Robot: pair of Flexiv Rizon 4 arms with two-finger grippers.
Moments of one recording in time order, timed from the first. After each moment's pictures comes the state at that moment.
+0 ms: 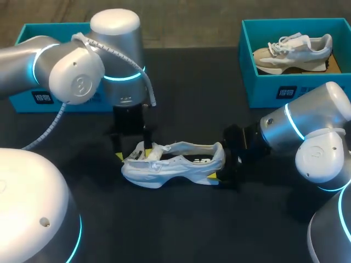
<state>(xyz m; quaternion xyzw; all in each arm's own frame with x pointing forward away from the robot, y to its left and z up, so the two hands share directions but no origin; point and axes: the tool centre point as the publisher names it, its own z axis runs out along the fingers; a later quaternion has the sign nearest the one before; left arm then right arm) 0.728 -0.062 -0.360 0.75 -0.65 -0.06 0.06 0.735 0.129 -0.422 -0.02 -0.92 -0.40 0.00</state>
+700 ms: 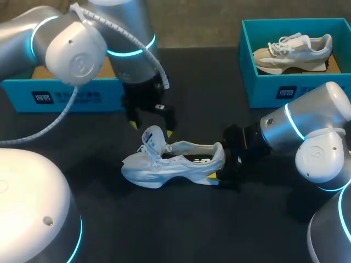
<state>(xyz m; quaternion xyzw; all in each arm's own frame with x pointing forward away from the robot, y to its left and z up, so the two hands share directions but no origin) 0.749 -0.118 -0.272 0.53 -0.85 0.05 0.04 0.735 0.129 -0.422 -0.02 -0.92 -0.40 0.00</state>
